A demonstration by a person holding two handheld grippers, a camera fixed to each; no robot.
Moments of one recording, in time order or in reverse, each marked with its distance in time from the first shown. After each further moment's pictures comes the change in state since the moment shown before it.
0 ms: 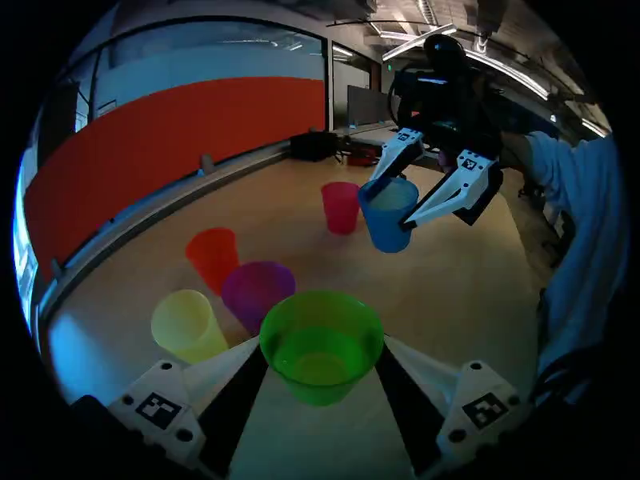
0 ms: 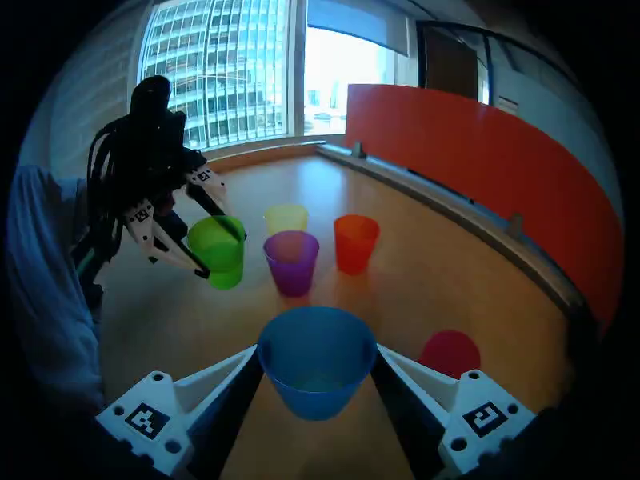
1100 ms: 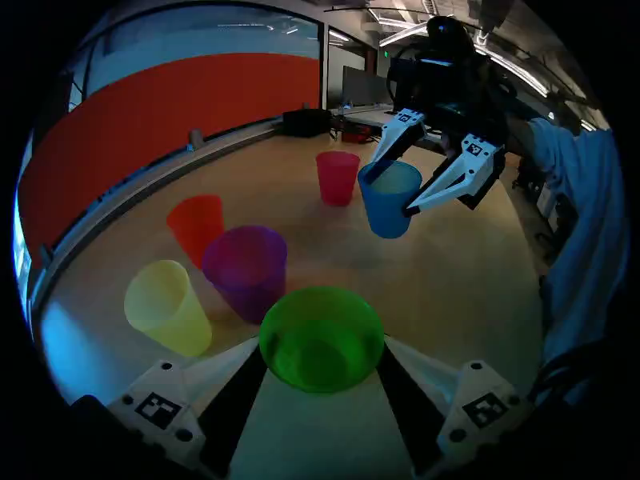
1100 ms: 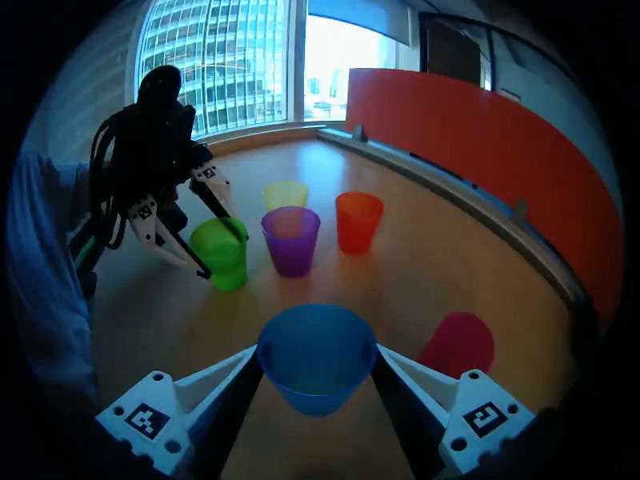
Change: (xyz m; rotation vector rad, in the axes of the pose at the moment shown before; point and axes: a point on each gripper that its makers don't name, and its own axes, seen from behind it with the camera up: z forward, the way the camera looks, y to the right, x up) left arm -0.034 0.002 0.022 -0.042 -0.067 -0.012; right arm -0.021 -0.003 0.014 -0.005 -0.046 -0.006
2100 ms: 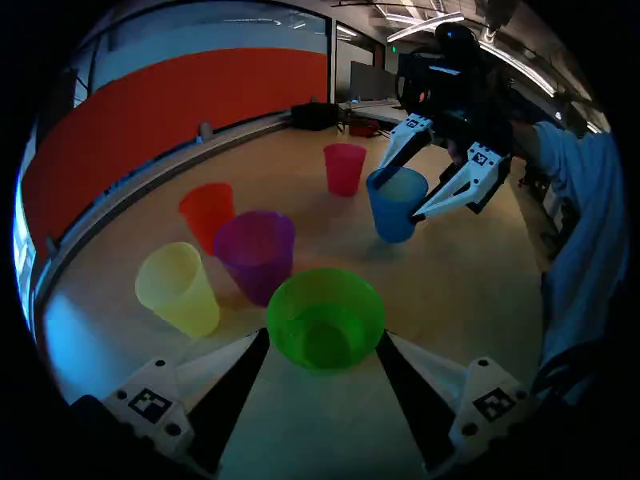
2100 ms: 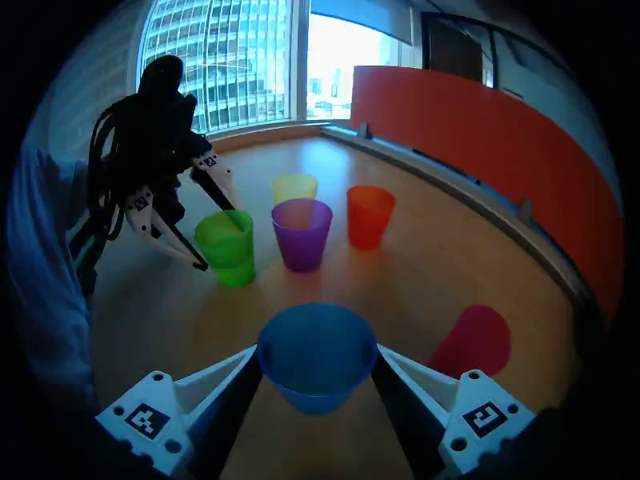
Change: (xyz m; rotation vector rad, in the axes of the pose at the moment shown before) left arm -0.014 -0.005 -0.015 0.035 -0.029 -0.017; right arm -0.011 -0.017 0.012 0.012 -0.003 0.002
